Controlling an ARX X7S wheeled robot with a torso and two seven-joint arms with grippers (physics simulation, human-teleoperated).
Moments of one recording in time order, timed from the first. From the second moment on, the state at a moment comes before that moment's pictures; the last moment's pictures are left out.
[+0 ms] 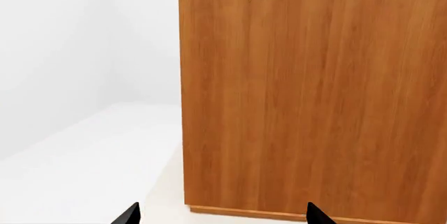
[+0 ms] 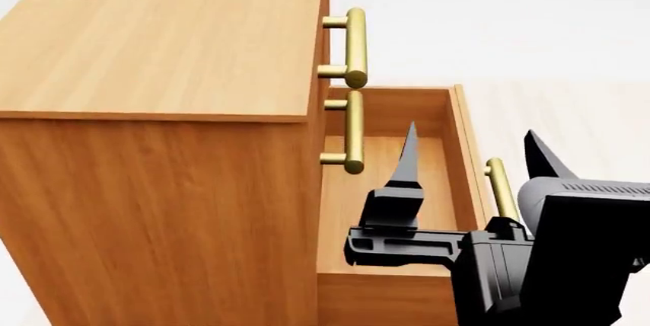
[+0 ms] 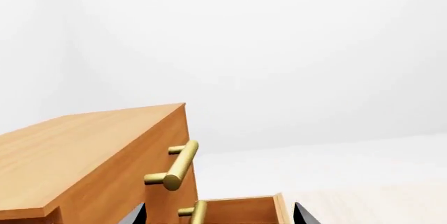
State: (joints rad) left arm 0.48 -0.23 0.14 0.32 -0.13 0.28 -0.30; right arm 0.45 0.21 0.15 -0.89 0.69 1.10 0.38
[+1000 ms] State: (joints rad) left arm 0.48 -0.26 0.16 0.34 -0.14 0.27 -0.33; right arm 0.51 0.30 0.02 -0.57 0.57 1.08 0.36
